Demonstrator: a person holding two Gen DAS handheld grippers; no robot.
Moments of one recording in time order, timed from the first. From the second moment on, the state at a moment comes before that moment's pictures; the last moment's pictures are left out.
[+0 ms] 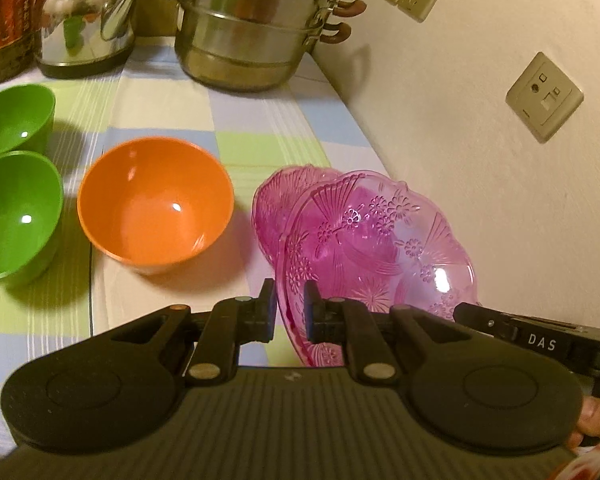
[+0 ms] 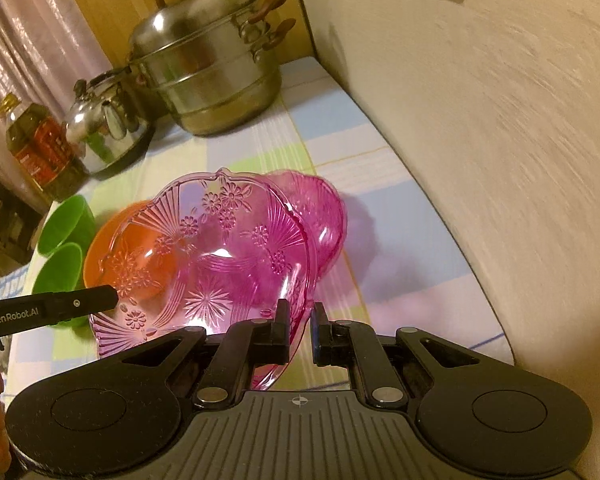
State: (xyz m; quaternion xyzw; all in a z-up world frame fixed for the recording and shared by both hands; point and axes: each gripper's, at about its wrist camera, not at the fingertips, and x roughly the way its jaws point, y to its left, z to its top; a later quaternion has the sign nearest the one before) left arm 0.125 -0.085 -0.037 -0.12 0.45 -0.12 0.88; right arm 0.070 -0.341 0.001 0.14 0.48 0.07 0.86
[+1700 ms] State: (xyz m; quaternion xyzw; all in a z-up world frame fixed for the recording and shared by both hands) left arm 0.215 -0.115 -0.108 -0.14 0.49 -0.06 0.86; right arm 0.203 -0.350 -0.061 0.09 0.50 0.07 0.86
